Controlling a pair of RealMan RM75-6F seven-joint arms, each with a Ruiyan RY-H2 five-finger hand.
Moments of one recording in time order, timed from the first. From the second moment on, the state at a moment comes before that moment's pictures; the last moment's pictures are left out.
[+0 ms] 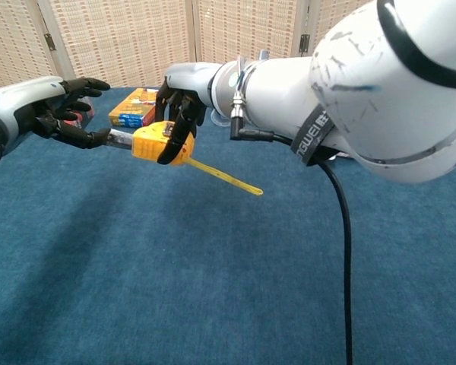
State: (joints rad) left arm -0.58 -1.55 -0.34 -1.91 0.77 1.30 0.31; right arm 1.31 -1.72 0.35 -1.51 -0.37 0.96 -0.63
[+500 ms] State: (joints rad) left arm -0.59 -1.54 -0.33 -1.91 0.77 1.26 0.29; right arm 1.30 -1.71 0.34 -1.50 -0.37 0.96 -0.63
